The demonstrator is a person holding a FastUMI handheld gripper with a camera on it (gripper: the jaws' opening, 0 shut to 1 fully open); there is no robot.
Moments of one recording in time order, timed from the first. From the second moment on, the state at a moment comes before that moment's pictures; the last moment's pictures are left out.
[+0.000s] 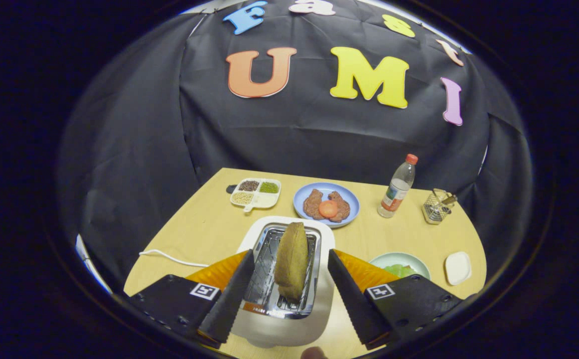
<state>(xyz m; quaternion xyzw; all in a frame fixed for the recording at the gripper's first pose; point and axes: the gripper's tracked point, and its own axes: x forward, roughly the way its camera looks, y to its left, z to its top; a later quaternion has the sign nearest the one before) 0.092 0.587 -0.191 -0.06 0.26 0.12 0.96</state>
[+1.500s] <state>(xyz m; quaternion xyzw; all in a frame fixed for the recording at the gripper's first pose) 0.093 0.391 -0.117 0.06 0.22 0.10 0.97</state>
